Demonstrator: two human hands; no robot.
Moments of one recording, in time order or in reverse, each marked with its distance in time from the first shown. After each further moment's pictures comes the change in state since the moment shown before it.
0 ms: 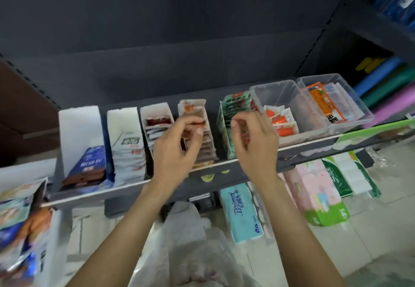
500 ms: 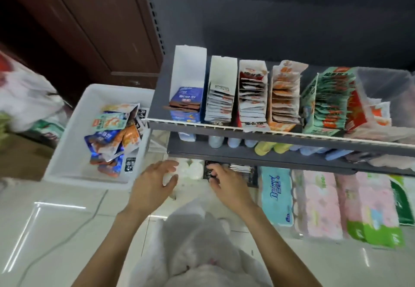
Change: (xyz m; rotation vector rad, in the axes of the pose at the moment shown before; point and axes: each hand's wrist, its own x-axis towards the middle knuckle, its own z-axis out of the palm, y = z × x) left_hand -0.244 -0.082 -0.172 0.513 -0.210 -0.593; right_hand -0.200 -0.130 0.082 0.112 -1.094 0.052
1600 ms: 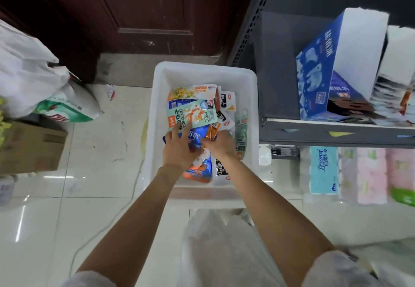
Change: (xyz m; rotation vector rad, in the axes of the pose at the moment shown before) left_hand 0.146 -0.309 -0.058 0.102 -0.272 -0.162; right_hand 0.274 -0.214 0.234 0.369 -0.080 0.764
